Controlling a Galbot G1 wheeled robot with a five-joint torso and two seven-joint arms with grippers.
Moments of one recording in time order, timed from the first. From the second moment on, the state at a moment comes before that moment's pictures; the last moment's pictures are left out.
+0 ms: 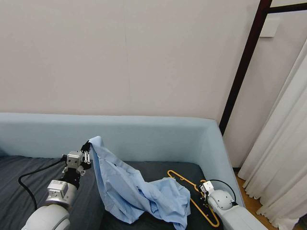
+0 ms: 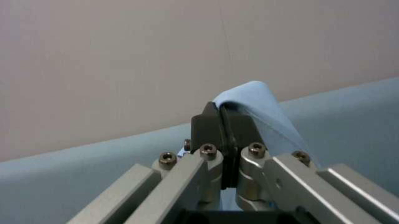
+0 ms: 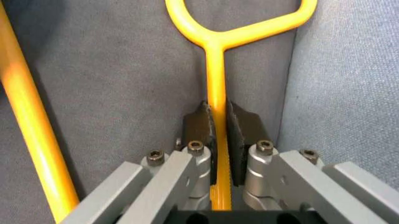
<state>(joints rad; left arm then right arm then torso) 1.35 -0.81 -0.46 -2.10 -0.39 0.01 -0.37 -0.71 1.12 -0.07 1.08 0.35 -0.73 0.06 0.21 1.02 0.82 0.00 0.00</state>
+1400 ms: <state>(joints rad) 1.28 -0.78 -0.46 -2.11 -0.51 0.03 -0.37 -1.05 0.87 -0.21 1.78 -0.30 -0.02 0.47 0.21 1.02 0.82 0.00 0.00</state>
